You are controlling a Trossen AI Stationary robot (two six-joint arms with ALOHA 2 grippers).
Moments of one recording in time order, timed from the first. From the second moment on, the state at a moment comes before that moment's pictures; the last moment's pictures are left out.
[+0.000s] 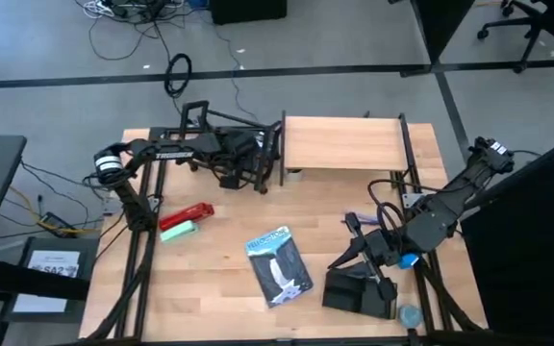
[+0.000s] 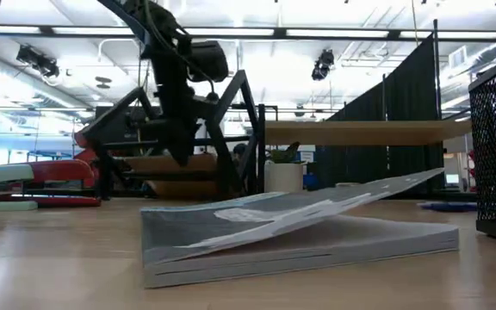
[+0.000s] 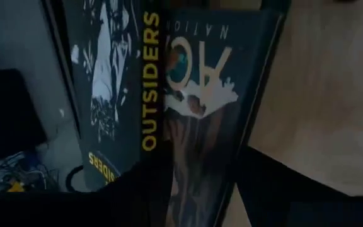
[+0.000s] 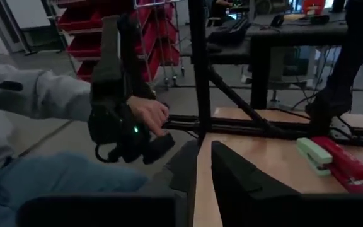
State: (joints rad) left arm 0.40 1.71 1.18 -0.70 -0.33 0.62; right arm 0.70 1.23 1.19 -0.09 0.35 0.18
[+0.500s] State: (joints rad) left arm 0.36 1.68 1.30 -0.76 -0.53 0.59; right arm 0.70 1.23 1.19 -0.09 0.35 0.19
